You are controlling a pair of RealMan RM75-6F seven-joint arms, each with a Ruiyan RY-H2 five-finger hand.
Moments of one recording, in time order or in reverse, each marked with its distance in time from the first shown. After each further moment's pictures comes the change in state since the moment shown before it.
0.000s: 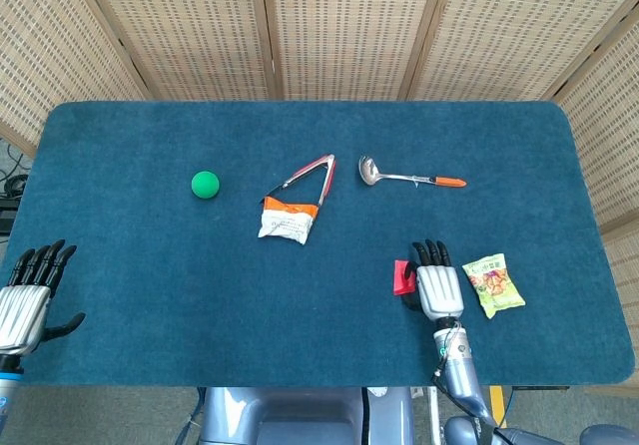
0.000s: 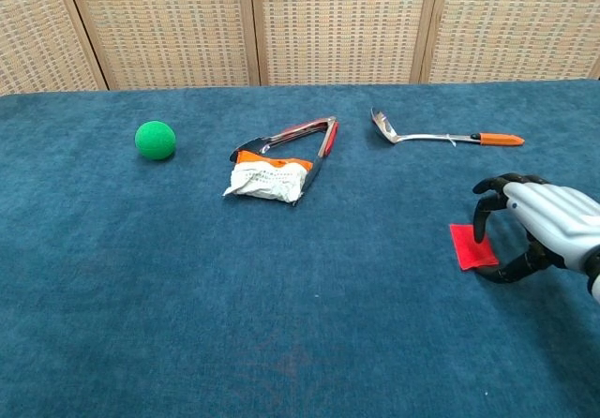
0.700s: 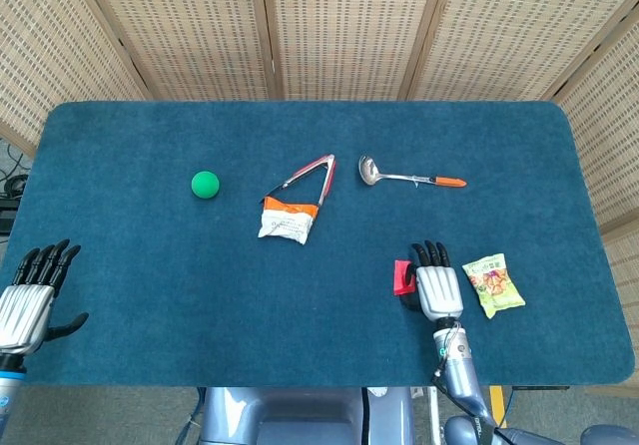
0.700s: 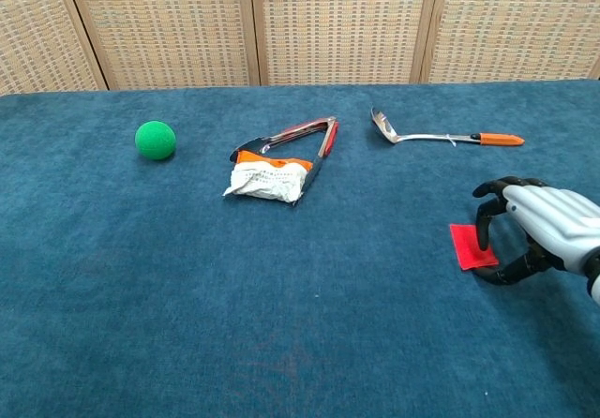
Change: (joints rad) left arm -0.008 -0.002 0.003 -0.005 0.007 -0.010 0.002; right arm -0.002 0.003 0.004 -0.004 0.012 -0.014 -0.008
